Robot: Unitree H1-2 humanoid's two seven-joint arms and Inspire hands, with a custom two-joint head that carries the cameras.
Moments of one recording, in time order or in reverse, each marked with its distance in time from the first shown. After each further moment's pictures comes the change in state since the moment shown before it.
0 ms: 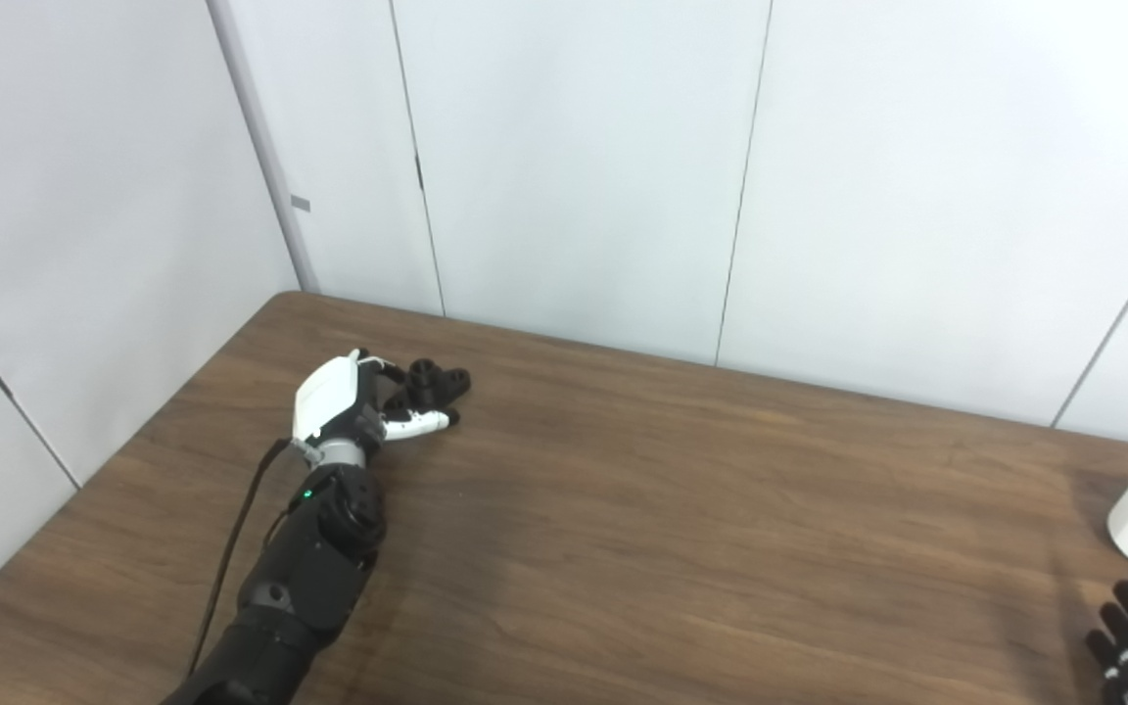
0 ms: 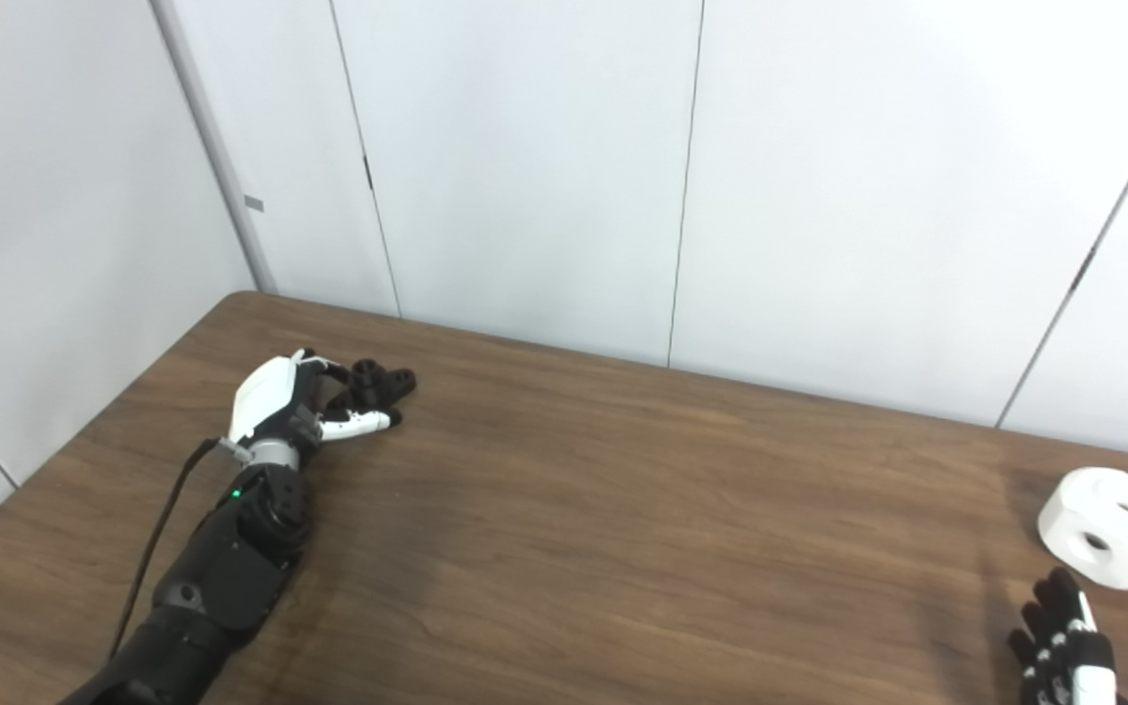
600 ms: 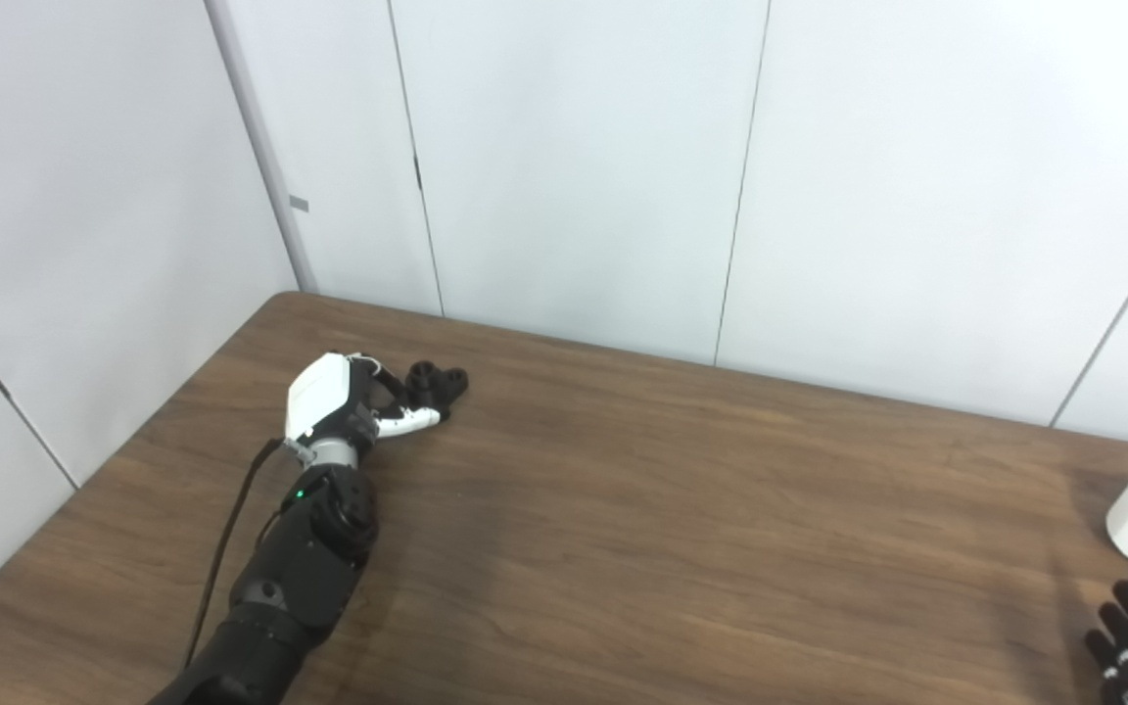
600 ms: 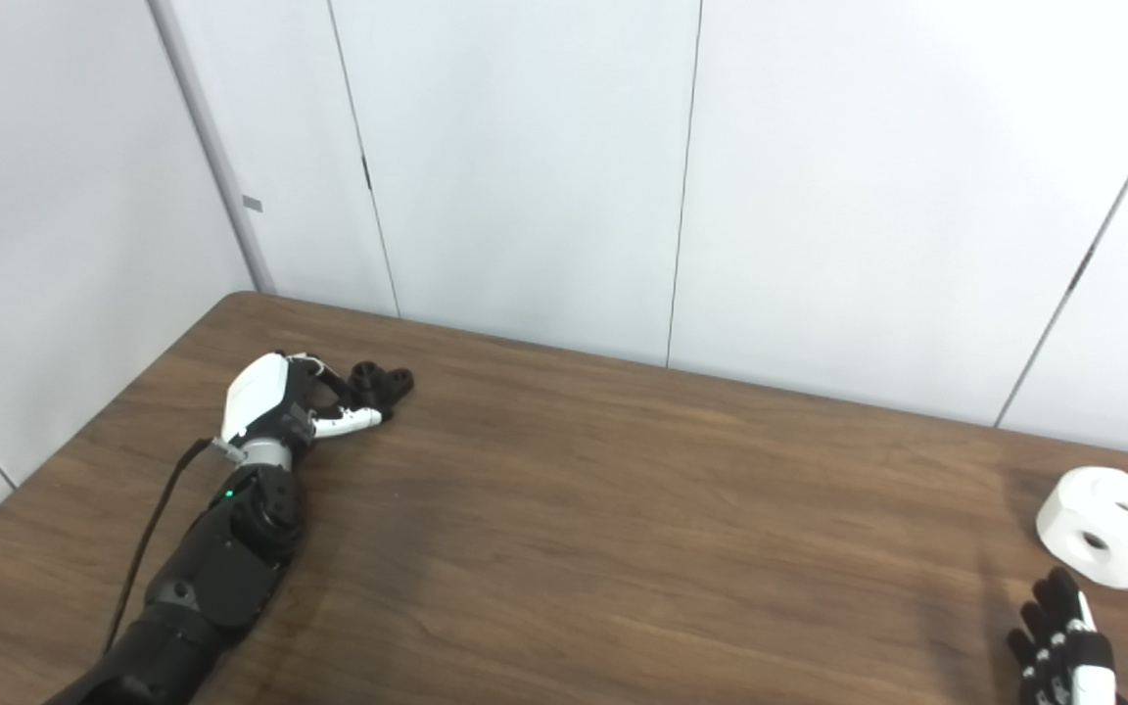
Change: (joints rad) left arm -0.005 0.013 0.001 0.055 -0.018 -0.050 0.044; right arm 0.000 -0.001 0.001 0.000 -0.004 0.000 0.000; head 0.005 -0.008
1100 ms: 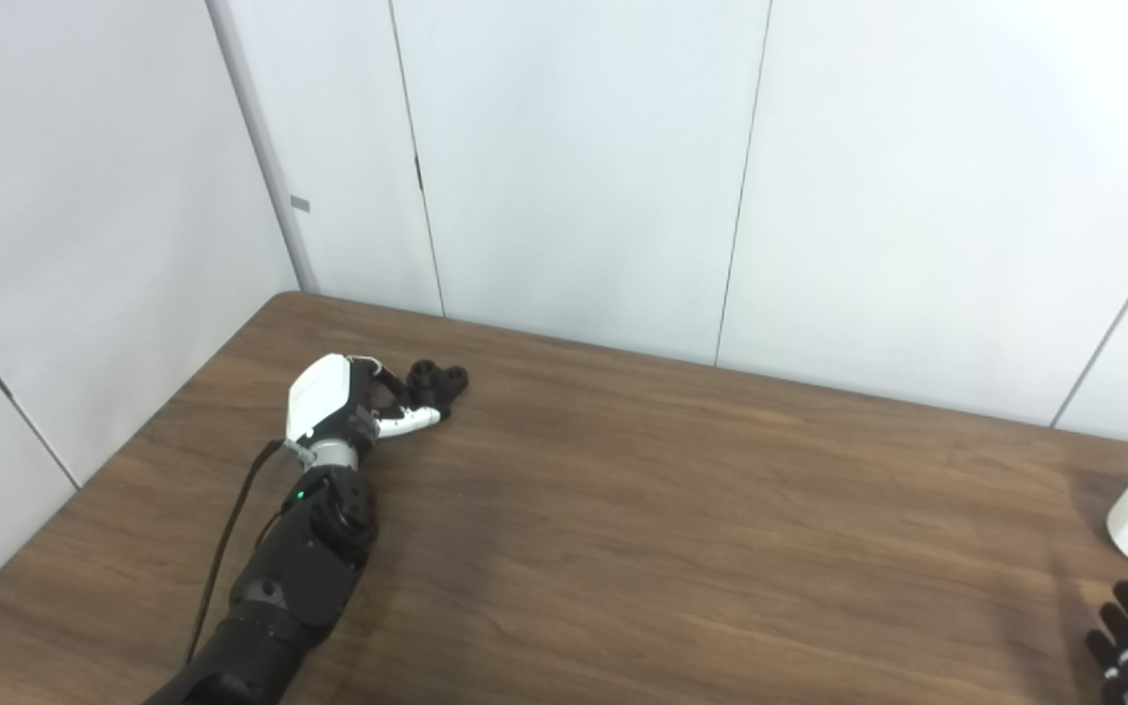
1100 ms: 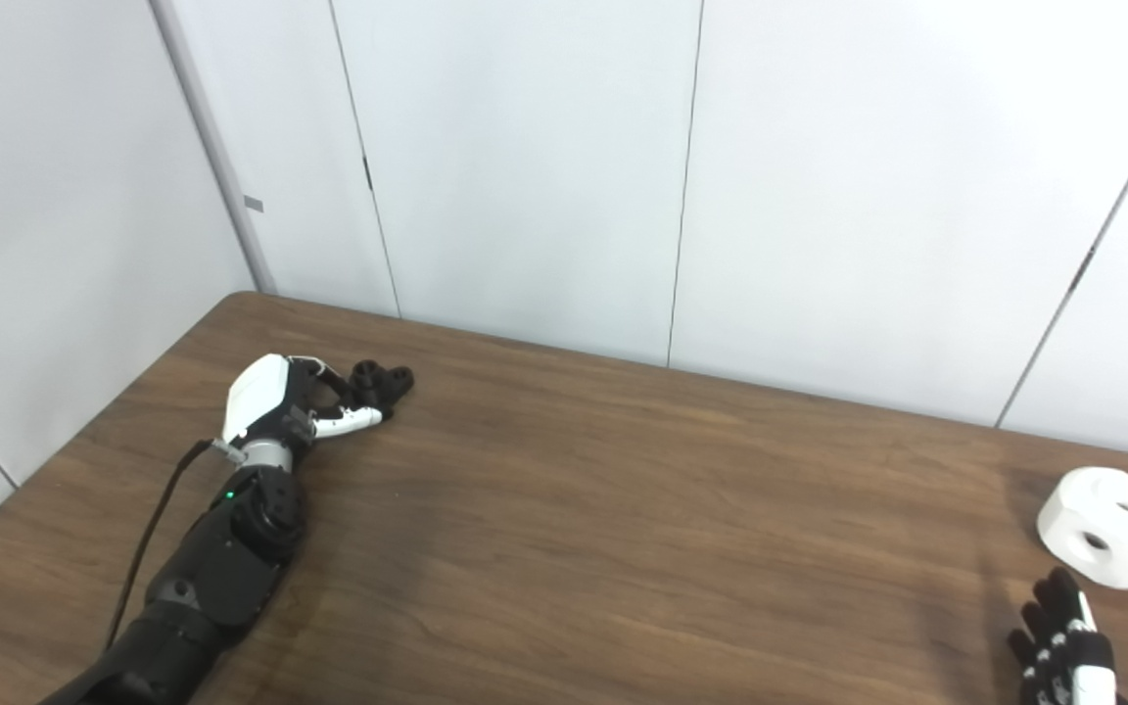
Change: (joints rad) left arm -0.006 0.007 -0.022 0.015 -0.011 -0.024 0.009; right arm 0.002 0.000 0.000 -0.004 -0.002 0.003 -0.001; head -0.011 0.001
